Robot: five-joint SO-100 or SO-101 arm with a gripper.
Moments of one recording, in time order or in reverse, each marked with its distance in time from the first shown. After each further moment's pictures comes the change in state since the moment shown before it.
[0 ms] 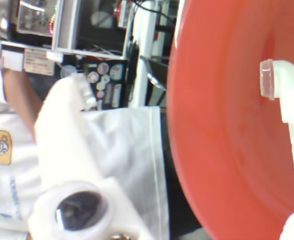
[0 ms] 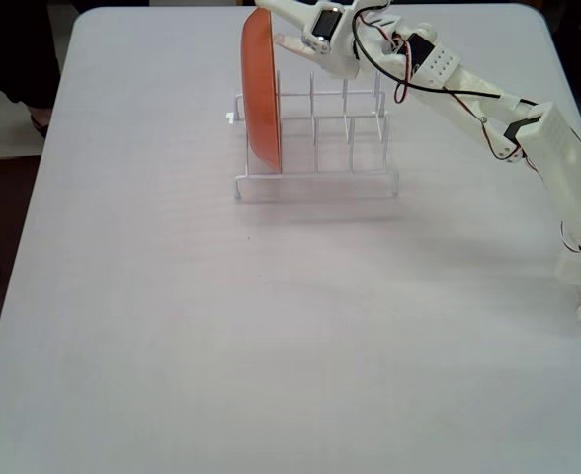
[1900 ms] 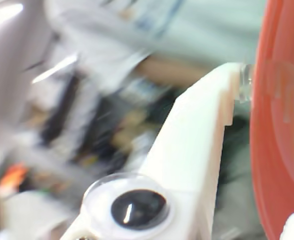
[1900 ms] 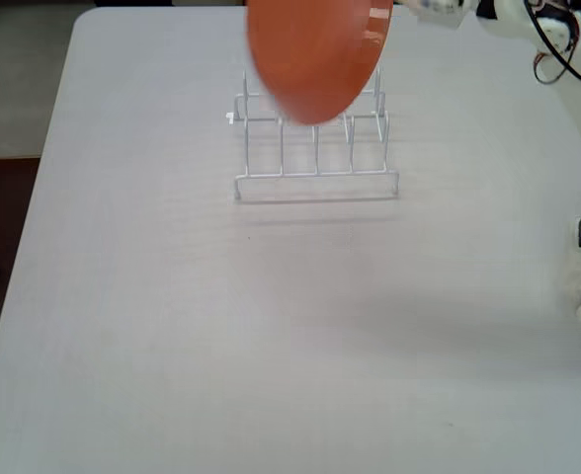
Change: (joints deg) arm -22.1 44.9 17.1 5.6 -10.9
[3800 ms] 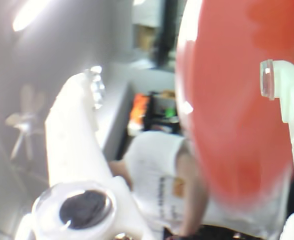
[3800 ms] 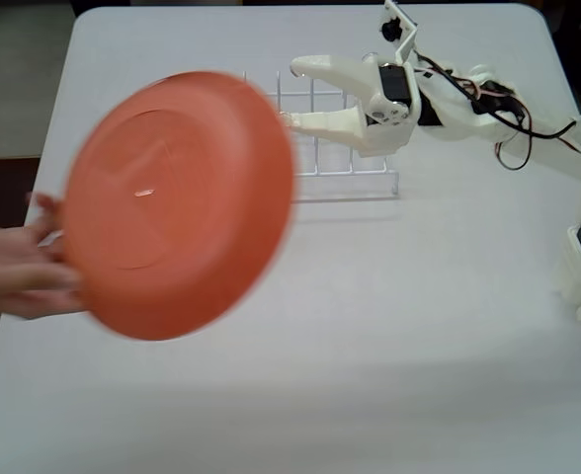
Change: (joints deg) arm -14.9 -3.7 11.7 -8.9 18.7
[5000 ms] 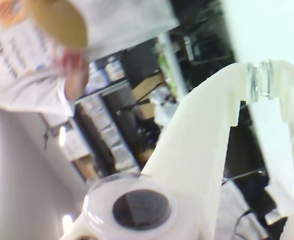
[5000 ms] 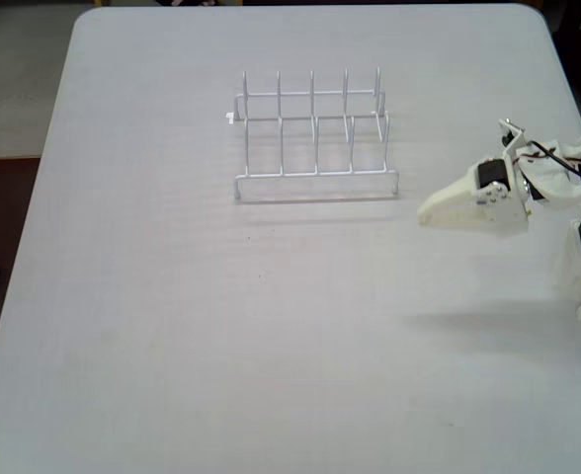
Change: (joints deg) arm 10.7 80.1 105.2 5.3 21.4
